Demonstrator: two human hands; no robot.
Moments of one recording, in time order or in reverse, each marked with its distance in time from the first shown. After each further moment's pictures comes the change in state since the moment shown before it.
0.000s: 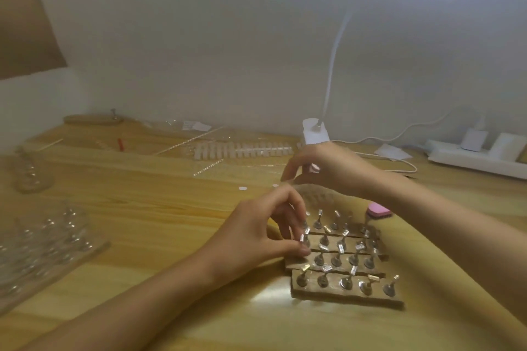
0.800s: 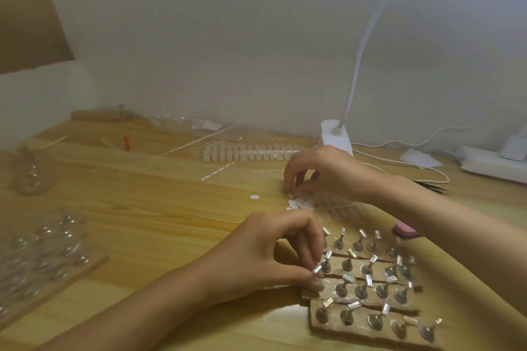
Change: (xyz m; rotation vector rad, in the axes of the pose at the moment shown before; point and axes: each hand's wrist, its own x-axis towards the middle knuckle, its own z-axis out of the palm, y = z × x) left_hand 0.004 -0.003 -0.013 -0.099 -0.144 -0.041; right_hand 0.033 0.008 0.016 0.089 -0.084 -0.128
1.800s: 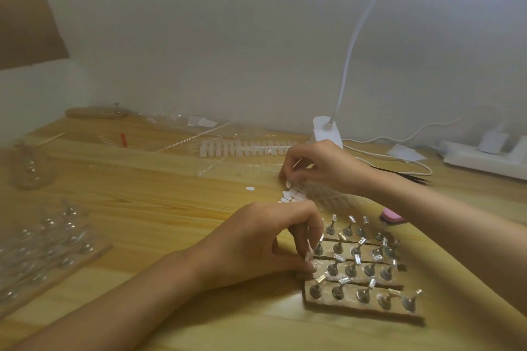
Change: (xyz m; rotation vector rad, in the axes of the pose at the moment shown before) left_hand -0.001 0.002 -0.001 0.326 -0.014 0.227; right_hand -0.007 -0.004 0.002 0.143 0.079 0.133
